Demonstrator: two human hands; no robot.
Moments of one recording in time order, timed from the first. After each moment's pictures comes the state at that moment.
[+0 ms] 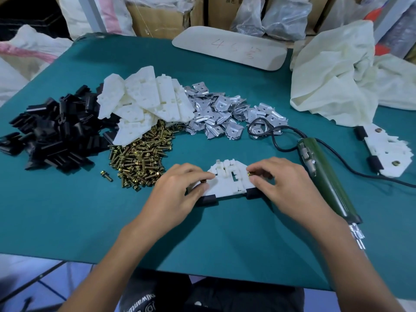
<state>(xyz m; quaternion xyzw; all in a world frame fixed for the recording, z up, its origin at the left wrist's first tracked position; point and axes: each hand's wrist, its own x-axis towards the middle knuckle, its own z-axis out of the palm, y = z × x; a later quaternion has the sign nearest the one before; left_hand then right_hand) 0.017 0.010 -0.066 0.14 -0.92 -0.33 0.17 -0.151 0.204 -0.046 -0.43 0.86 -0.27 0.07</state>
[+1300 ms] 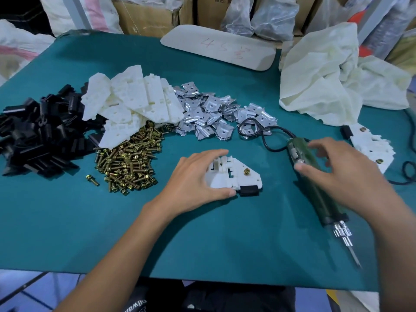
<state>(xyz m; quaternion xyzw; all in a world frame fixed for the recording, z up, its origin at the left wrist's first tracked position) -0.040 0.016 -0.077 0.10 -0.93 -0.34 0.08 -0.196 0.270 0.003 -0.27 0.95 -0.13 0.05</state>
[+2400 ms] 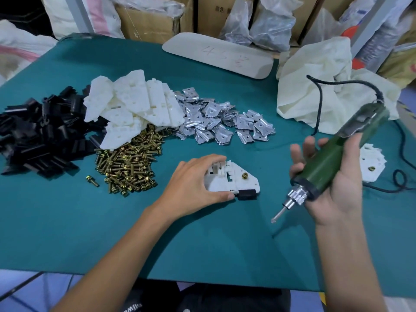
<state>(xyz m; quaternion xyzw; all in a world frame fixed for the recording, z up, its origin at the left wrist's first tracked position) -0.039 0.016 -0.086 0.11 -0.92 -0.35 0.12 -0.162 0.229 -0.007 -0.01 0.42 -0.88 0.21</state>
